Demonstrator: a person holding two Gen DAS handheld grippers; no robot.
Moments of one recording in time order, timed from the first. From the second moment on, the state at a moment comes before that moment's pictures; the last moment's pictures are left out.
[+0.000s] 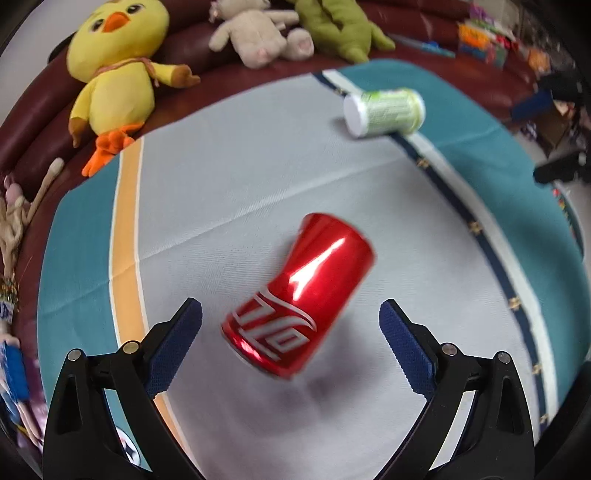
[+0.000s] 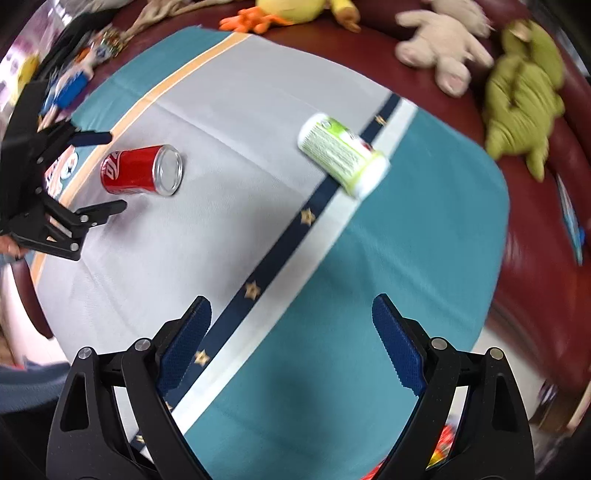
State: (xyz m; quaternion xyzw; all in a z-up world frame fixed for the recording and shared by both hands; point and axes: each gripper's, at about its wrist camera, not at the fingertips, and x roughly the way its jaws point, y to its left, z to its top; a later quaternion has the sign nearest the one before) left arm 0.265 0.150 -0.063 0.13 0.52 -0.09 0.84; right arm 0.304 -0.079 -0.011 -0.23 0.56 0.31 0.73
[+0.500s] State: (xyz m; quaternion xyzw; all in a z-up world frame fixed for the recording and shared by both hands) left arm 0.317 0.167 -0.090 0.02 0.52 -0.10 0.85; right arm 0.412 -0.031 -0.052 -0.31 0.55 0.32 0.71
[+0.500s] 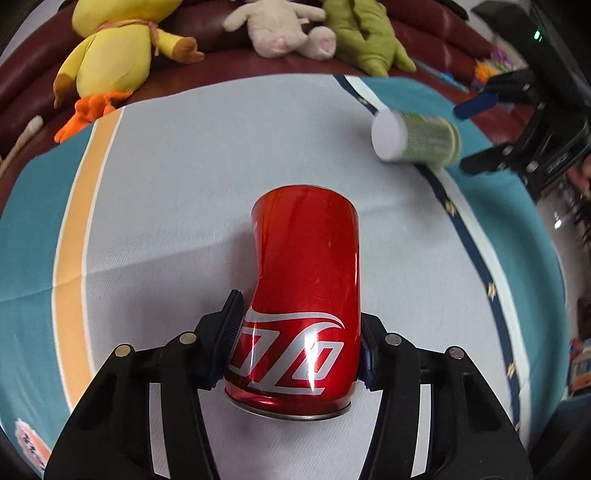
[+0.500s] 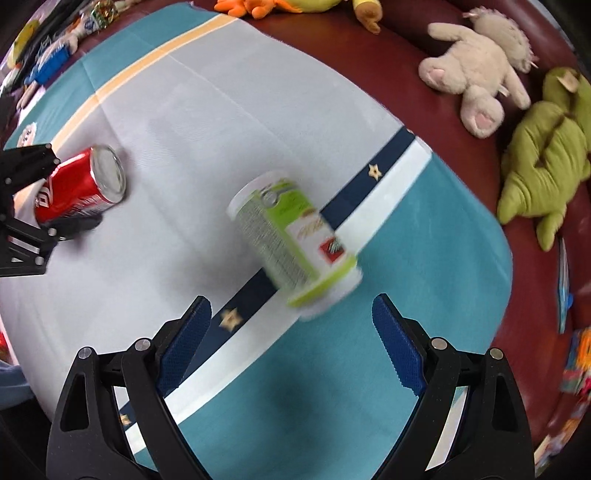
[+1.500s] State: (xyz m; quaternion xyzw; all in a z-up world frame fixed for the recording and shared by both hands) left arm 0.300 0.116 -0.081 0.01 0.51 -0.07 0.86; right arm 0.353 -0.099 -0.071 -0.05 0.60 0.29 0.75
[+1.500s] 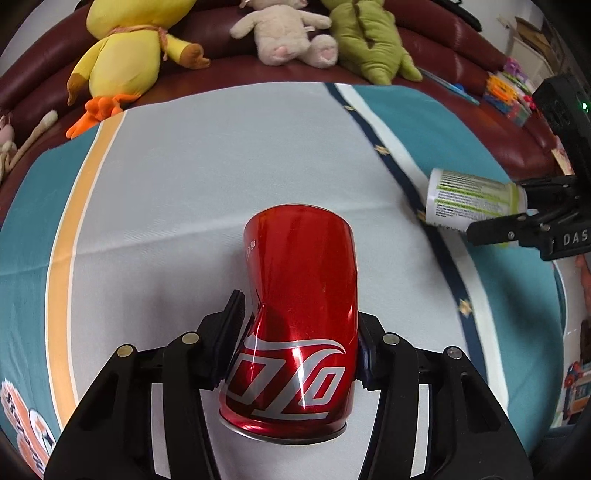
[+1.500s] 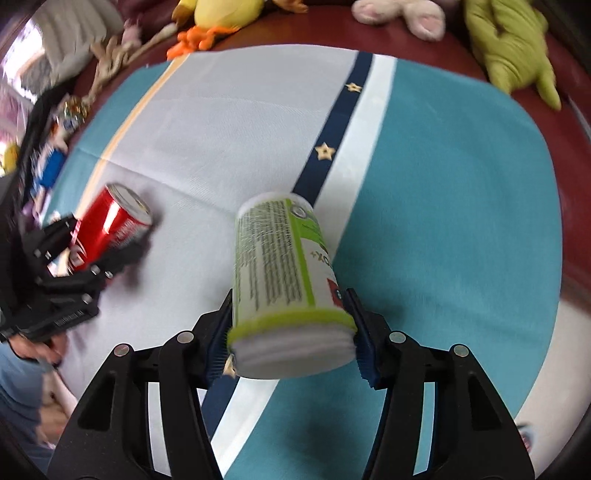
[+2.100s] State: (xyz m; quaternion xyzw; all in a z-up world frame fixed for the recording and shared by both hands) left arm 0.222 -0.003 -0.065 0.00 0.51 -0.14 0.85; right arm 0.247 -0.242 -0.063 0.18 0.58 0.25 0.75
